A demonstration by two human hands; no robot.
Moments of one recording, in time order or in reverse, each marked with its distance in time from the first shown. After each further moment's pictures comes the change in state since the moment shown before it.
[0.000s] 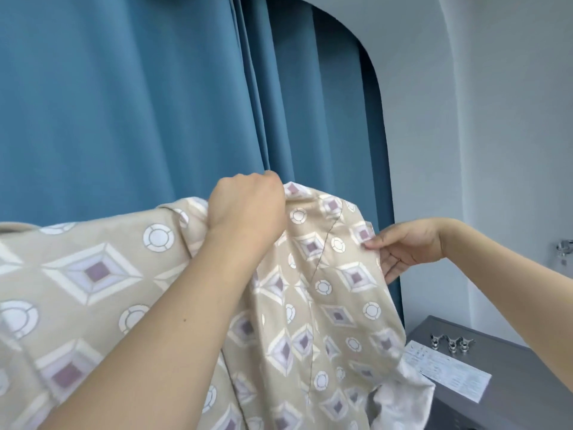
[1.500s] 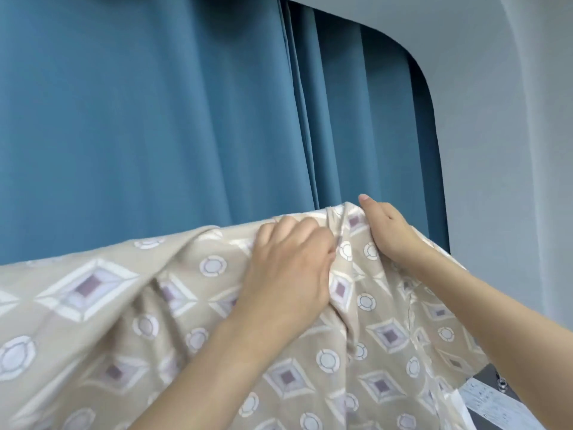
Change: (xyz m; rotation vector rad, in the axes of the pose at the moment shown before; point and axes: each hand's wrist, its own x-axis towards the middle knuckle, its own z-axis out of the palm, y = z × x) left_hand -0.070 -0.024 0.011 -0.414 0.325 0.179; right_hand 0.039 -0.099 0.096 -0.106 0.868 -0.615
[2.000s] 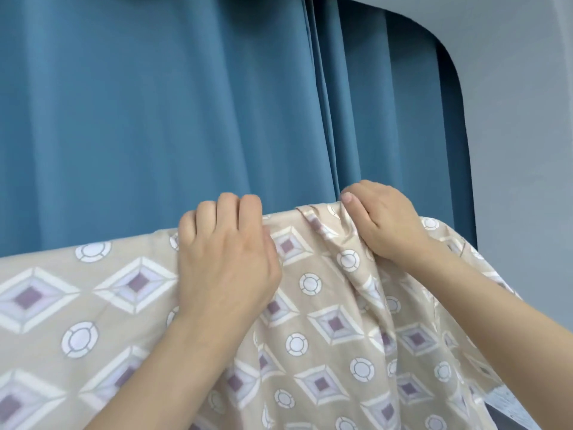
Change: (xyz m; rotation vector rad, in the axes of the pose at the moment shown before) left_hand -0.027 -0.040 -0.051 0.537 0.056 -0.337; right_hand -0.007 -0.029 0.032 -0.493 0.153 -0.577
